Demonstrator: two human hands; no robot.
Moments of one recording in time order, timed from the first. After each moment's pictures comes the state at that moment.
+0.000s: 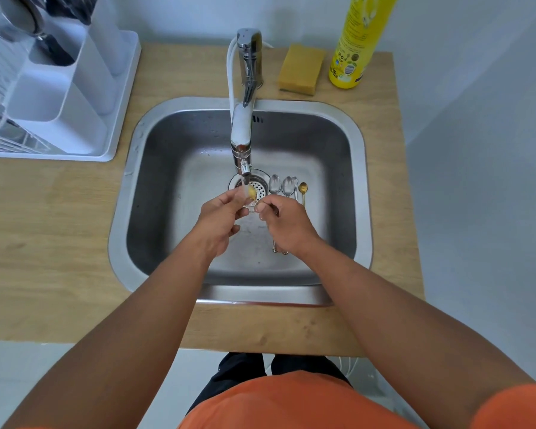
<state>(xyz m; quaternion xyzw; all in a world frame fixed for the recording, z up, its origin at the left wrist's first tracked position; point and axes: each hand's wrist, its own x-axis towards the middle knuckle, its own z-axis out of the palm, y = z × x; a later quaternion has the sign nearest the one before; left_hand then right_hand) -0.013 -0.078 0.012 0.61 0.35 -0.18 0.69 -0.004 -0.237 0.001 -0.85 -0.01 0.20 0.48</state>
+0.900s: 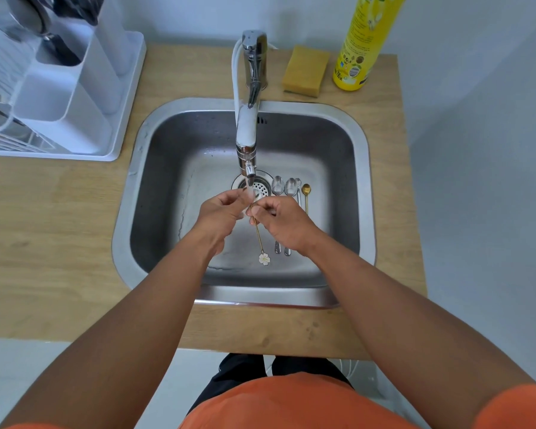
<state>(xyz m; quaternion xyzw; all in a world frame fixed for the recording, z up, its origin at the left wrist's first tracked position) -0.012 -0.075 0.017 0.65 0.34 -0.16 0.66 0.003 -0.234 0.008 -0.77 -0.04 0.27 0.57</state>
